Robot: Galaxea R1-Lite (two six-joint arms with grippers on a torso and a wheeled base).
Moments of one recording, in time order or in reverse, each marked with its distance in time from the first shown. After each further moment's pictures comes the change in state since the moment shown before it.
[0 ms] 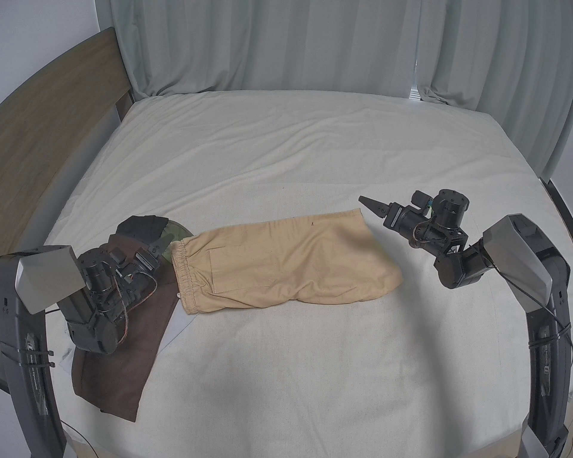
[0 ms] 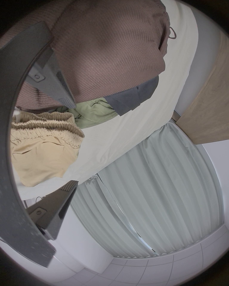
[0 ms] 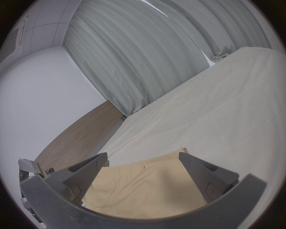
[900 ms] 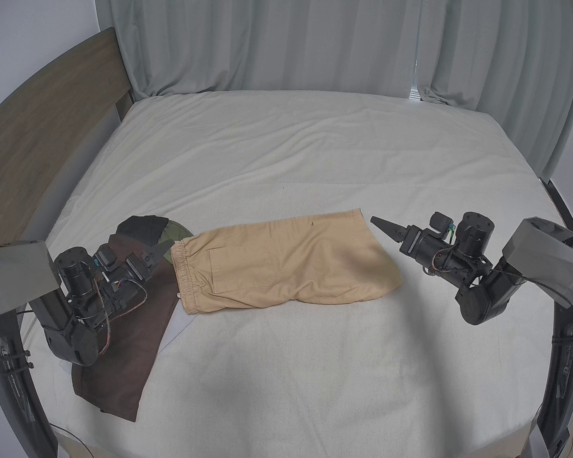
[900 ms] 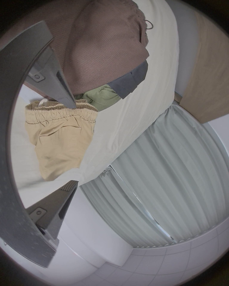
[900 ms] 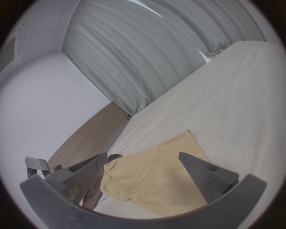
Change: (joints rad) left arm -0.006 -0.207 0.236 -0.001 -0.121 0.123; right arm 0.023 -0.213 0.547 -0.321 0.002 0.064
